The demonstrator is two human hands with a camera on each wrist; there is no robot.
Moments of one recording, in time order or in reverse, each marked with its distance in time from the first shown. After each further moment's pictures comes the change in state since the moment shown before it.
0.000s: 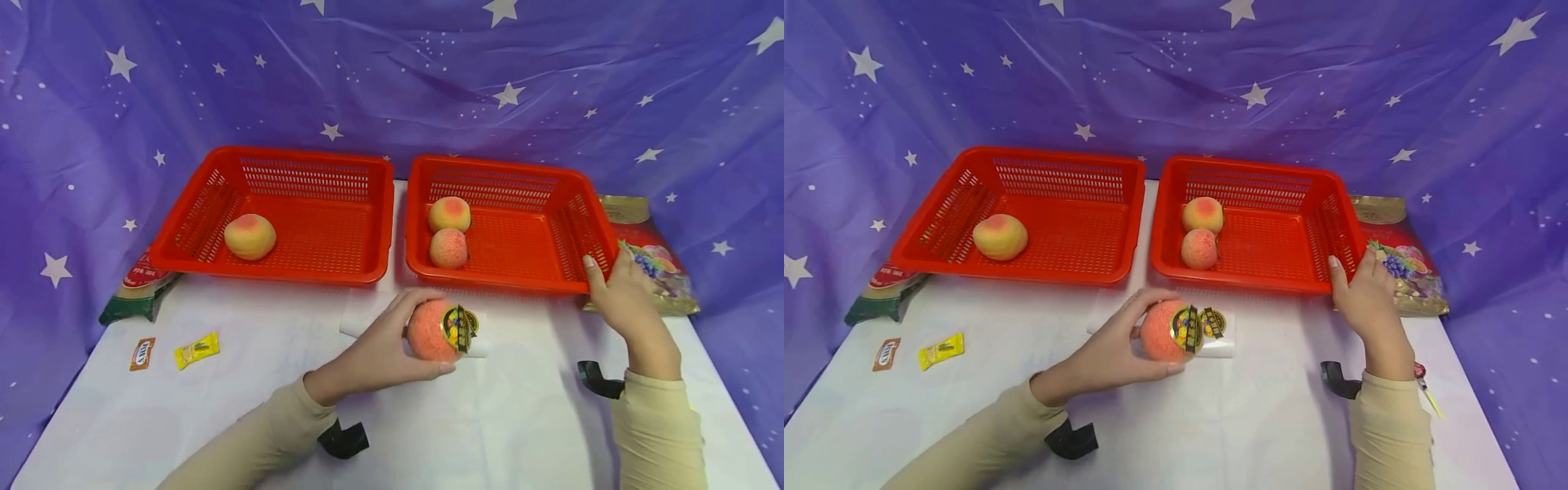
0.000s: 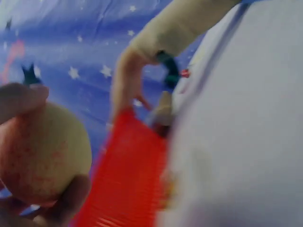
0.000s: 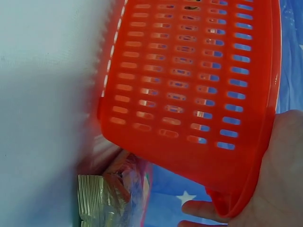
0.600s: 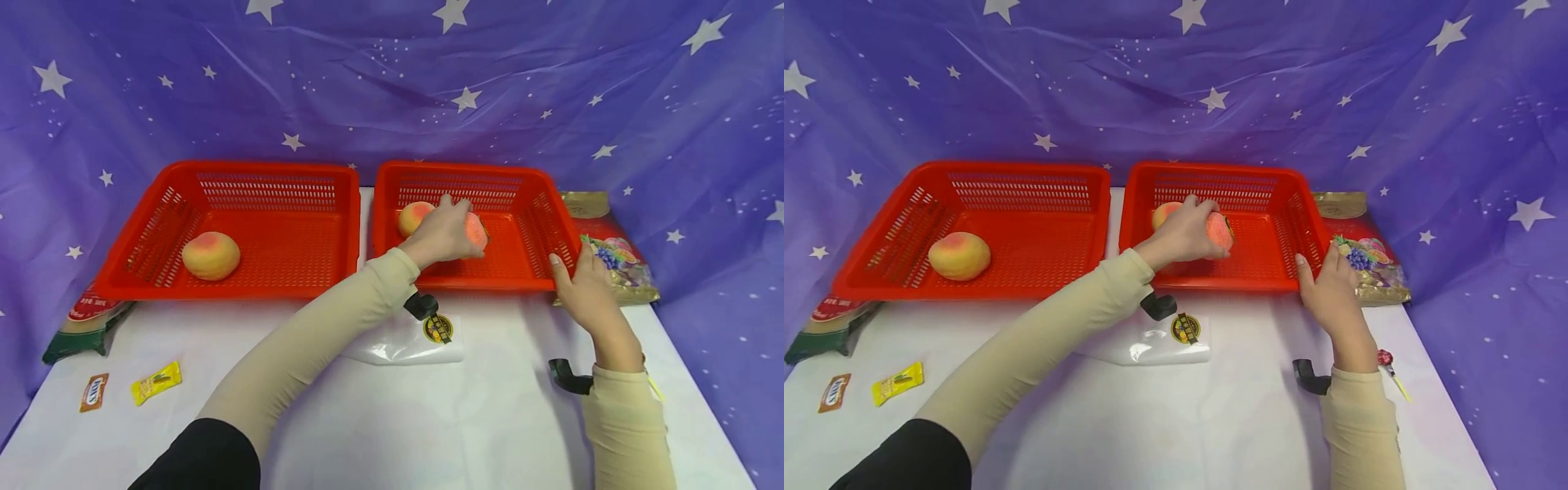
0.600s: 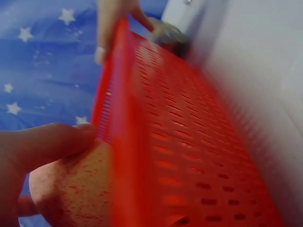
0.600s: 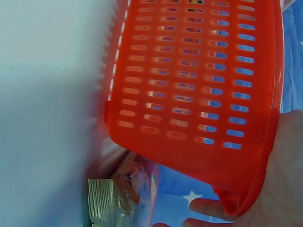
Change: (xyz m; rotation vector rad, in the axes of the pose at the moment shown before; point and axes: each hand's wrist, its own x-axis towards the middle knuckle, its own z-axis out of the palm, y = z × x) left_hand 0.205 -0.008 0.021 0.779 -0.071 -0.199; right_hand -0.001 0.000 0.000 0.023 0.052 0.035
